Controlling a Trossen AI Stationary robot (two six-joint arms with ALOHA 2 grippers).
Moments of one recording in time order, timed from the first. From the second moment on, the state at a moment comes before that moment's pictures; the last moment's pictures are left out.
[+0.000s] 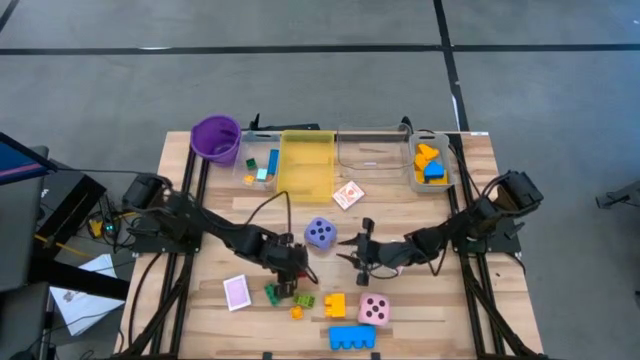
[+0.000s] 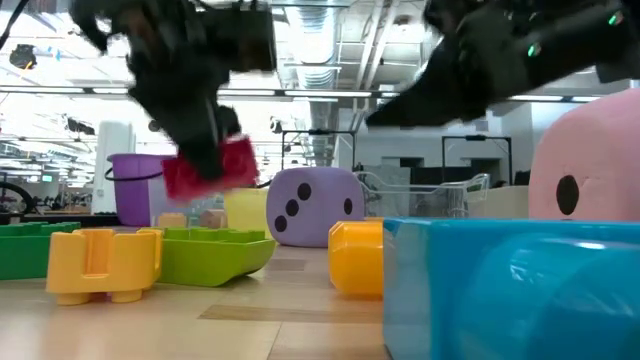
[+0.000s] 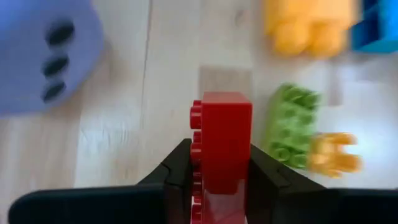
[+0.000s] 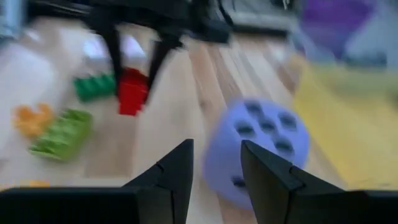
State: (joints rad) left arm -0.35 1.69 1.03 -0.38 -0.05 -0.40; right arm 0.41 1.65 0.63 0.62 0.55 0.06
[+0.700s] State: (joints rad) left arm -0.27 1.21 0.99 -0.30 -0.10 -0.32; right arm 0.49 1.65 0.92 0.69 0.57 -0.78
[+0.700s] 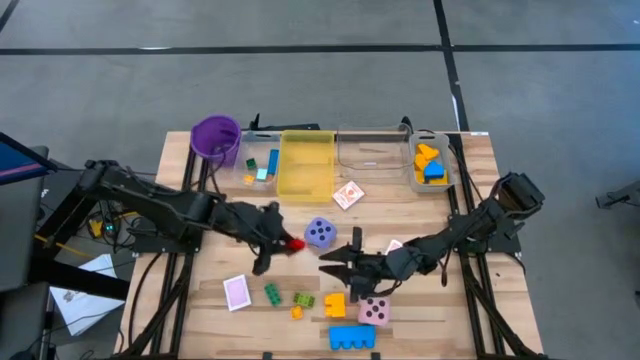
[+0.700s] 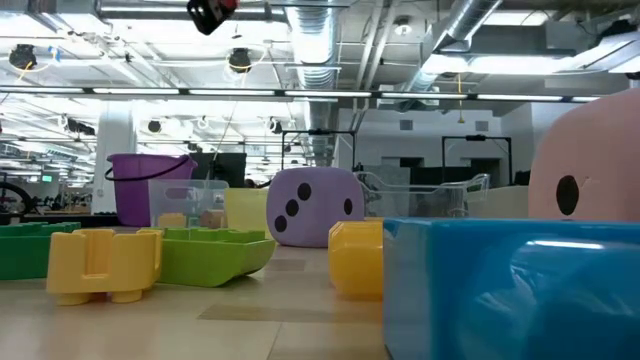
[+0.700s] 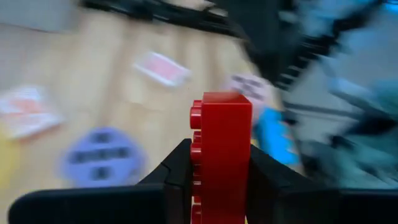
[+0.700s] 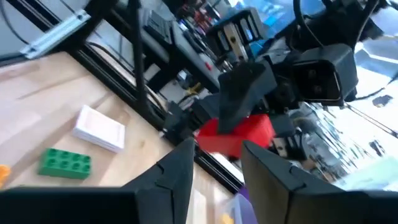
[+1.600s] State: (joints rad) left arm 0.27 1.19 0.99 -0.66 -0.85 -0.43; right arm 0.29 1.65 0.94 0.48 0.83 -0.18
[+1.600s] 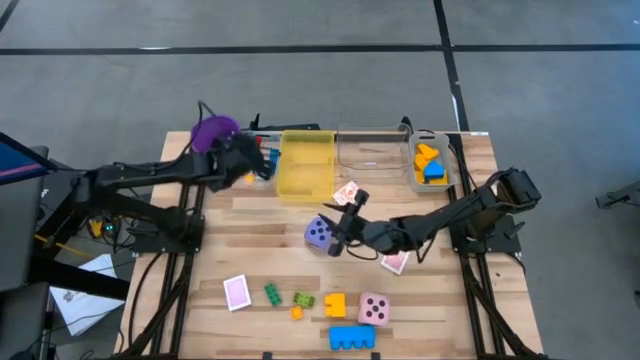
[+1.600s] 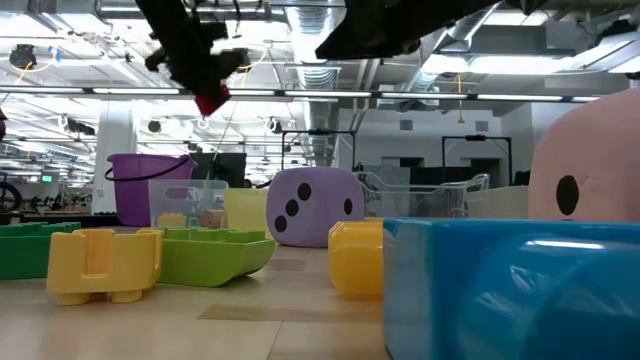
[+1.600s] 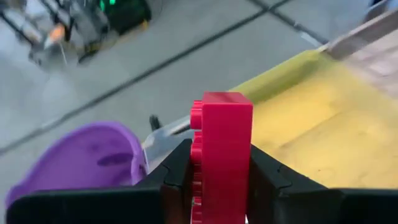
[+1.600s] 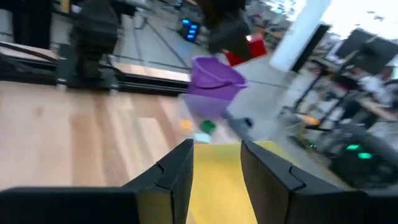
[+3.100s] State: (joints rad) left arm 0.53 1.38 1.00 -0.69 0.11 -0.09; right arm 0.27 1.65 1.15 0.04 0.75 -0.14
